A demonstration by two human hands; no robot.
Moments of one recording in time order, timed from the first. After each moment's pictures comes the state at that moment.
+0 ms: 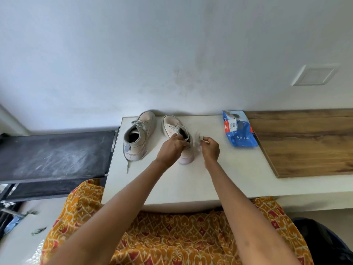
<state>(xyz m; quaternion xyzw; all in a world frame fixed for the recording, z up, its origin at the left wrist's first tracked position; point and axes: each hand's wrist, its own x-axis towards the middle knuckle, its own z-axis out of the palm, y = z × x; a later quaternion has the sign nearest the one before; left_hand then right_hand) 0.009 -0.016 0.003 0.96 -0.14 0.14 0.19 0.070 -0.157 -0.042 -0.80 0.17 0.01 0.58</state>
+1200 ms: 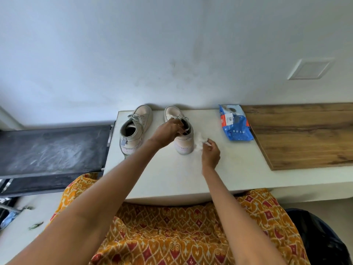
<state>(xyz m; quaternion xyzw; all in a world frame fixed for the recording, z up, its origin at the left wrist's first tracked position) 0.042 0.005 0.016 0.97 -0.17 0.06 0.17 0.028 -0.165 -0.053 -0.76 0.21 -0.08 0.61</state>
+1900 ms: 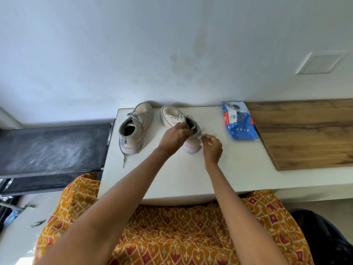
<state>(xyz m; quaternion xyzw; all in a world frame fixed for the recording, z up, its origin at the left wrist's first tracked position) 0.035 -0.021 -0.008 0.95 -0.18 0.17 0.20 0.046 -0.167 -0.050 -0.80 0.15 -0.07 0.57</state>
